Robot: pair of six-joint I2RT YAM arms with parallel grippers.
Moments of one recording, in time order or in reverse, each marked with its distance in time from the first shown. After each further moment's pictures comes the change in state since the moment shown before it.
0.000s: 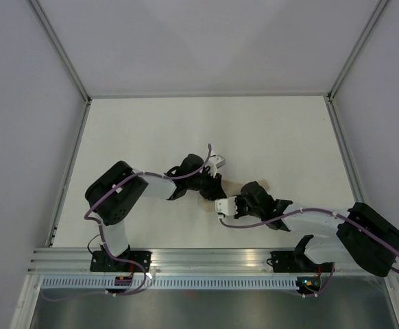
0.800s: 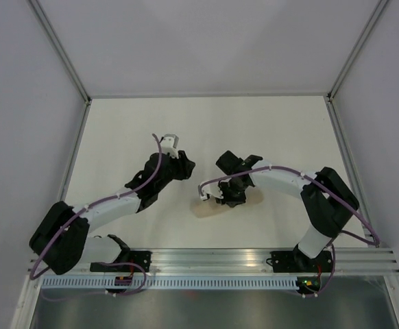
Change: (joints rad) left arm 0.092 -0.494 -0.196 -0.038 -0.595 -0.167; right arm -0.071 0.384 0.665 -0.897 -0.355 0.051
